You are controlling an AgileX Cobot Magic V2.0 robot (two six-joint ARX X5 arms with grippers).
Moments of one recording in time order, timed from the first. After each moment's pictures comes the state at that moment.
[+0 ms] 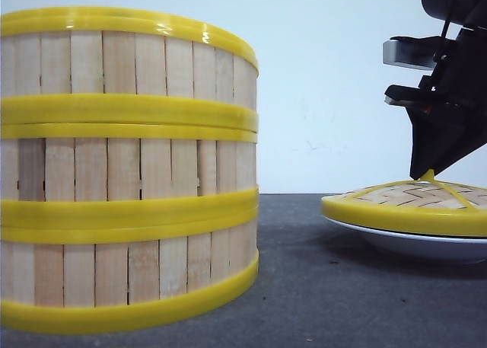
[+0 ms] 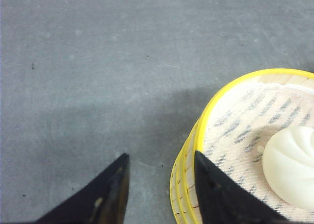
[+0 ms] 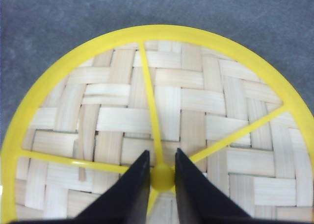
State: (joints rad) left arm -0.14 0.95 1.20 -0.90 0.10 0.01; right arm 0.22 1.44 0.96 -0.49 -0.13 -0.02
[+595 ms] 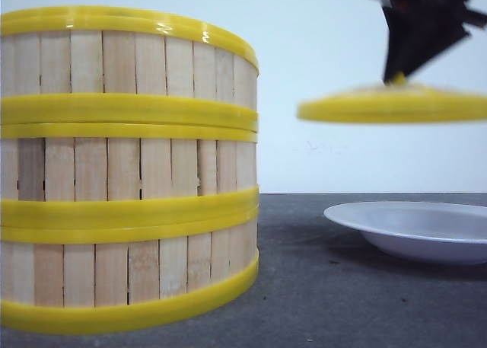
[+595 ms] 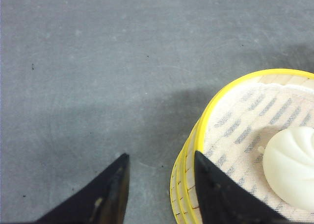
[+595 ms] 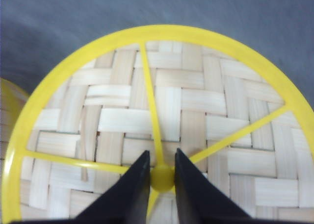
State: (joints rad) left arm -0.14 0.95 1.20 -0.89 0.10 0.01; right arm 0.30 1.40 1.37 -0.80 -0.16 -0.03
